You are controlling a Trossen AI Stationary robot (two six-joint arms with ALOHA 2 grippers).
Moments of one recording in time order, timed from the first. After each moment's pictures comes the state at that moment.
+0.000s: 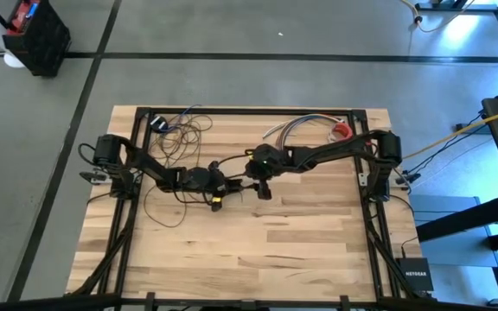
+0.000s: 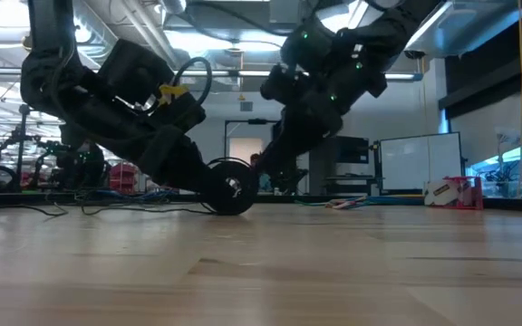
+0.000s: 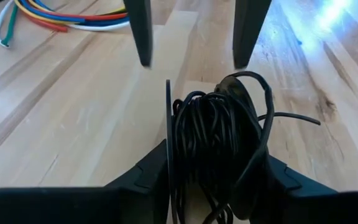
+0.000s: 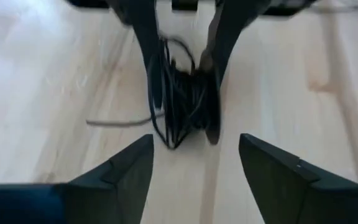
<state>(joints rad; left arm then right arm) 0.01 1.80 0.42 0.88 -0.12 -0.09 -0.14 1.85 1.05 0.05 -0.23 -0.22</state>
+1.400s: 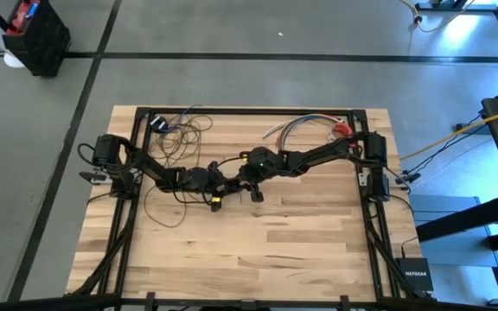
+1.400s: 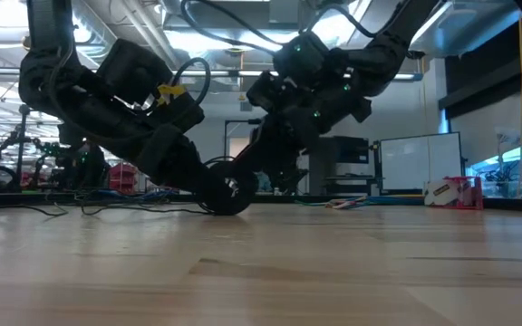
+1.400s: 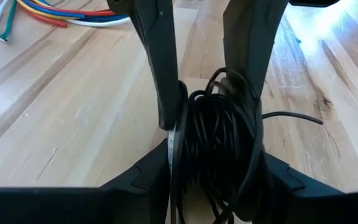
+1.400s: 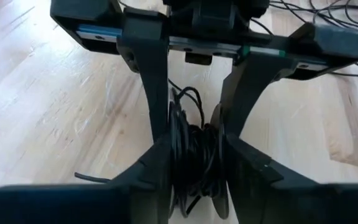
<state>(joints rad) 0.01 1.79 0.42 0.88 -0.12 -0.10 -0.13 1.98 1.06 0.34 -0.31 -0.27</state>
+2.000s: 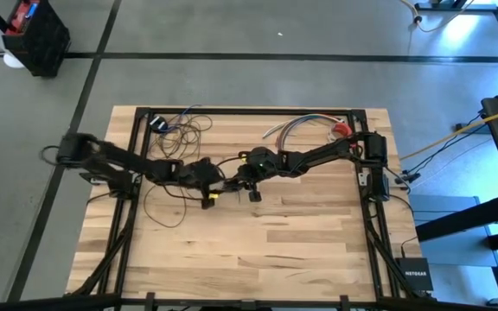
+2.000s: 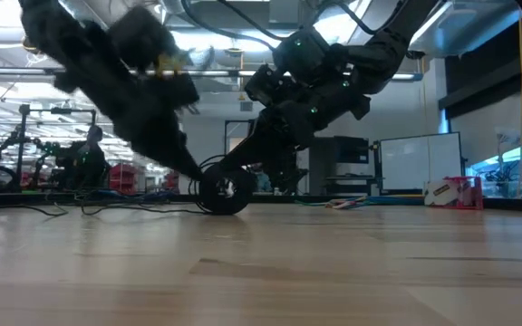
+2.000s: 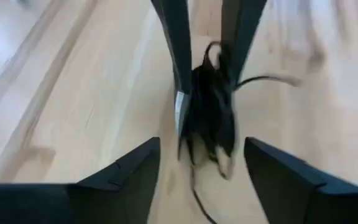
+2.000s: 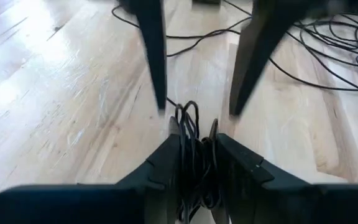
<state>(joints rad) 0.01 1.45 0.53 0.20 -0.14 -0.07 -0.13 1.99 1.06 0.35 -0.27 -0.28</state>
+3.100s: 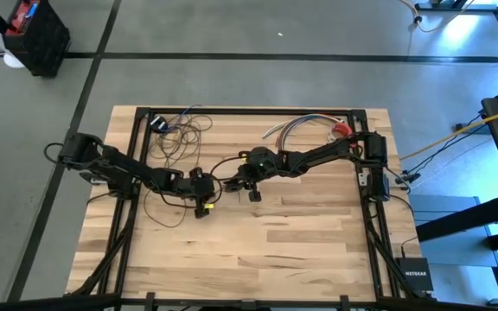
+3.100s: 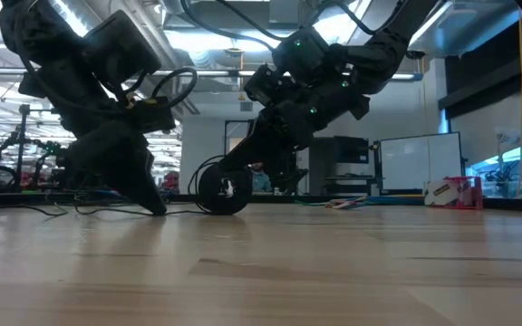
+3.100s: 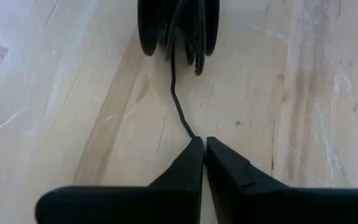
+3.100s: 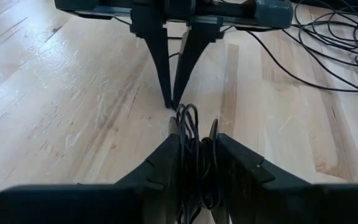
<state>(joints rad) -0.09 1.49 0.48 0.07 -0.22 -0.28 -0.13 1.99 1.06 0.35 -0.26 -0.27</state>
